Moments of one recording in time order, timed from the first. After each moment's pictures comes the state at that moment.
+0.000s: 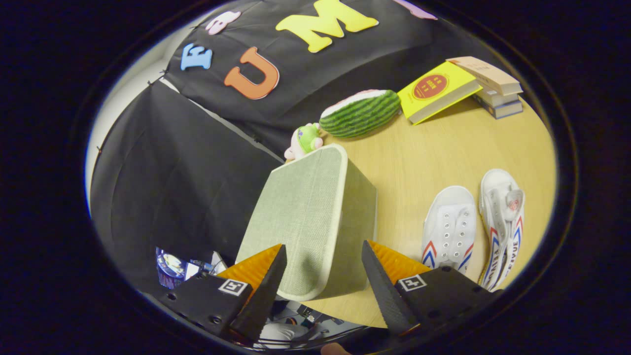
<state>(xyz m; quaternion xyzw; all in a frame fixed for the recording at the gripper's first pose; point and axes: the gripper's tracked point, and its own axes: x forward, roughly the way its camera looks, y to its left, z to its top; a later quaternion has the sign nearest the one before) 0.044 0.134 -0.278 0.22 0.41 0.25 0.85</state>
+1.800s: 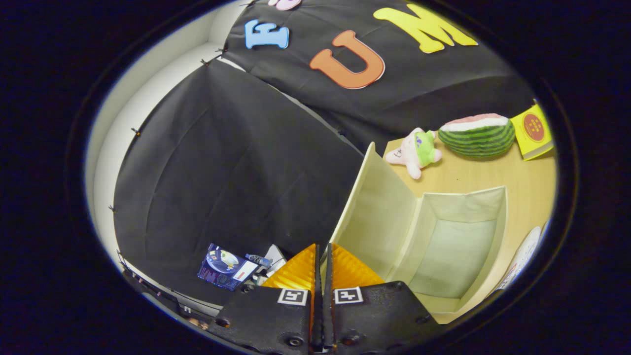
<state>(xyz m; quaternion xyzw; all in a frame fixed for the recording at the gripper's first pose) 0.014 0.383 -0.109 0.18 0.38 0.43 0.80</state>
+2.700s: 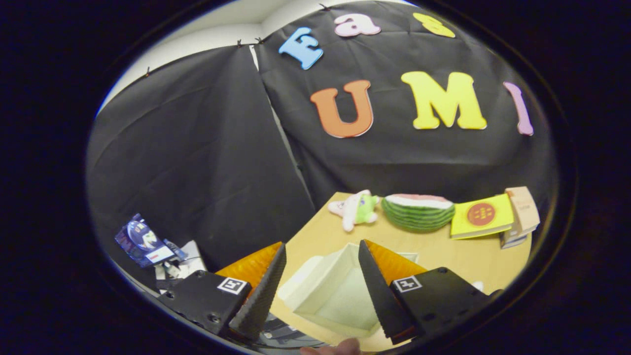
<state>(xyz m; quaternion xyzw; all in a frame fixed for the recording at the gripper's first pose) 0.055 0.272 -0.063 -0.01 0.20 0.27 0.94</state>
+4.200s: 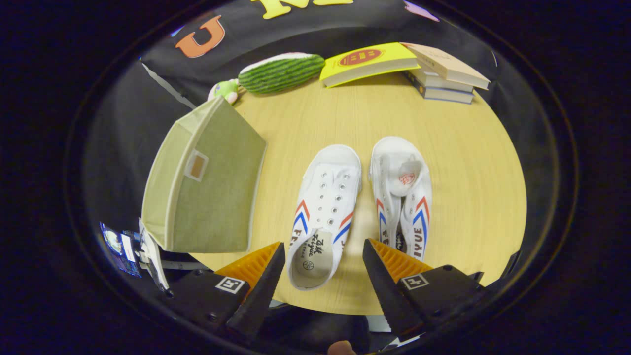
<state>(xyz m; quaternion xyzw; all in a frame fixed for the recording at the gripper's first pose) 0.013 -0.015 -0.365 0.05 0.54 0.08 0.83</state>
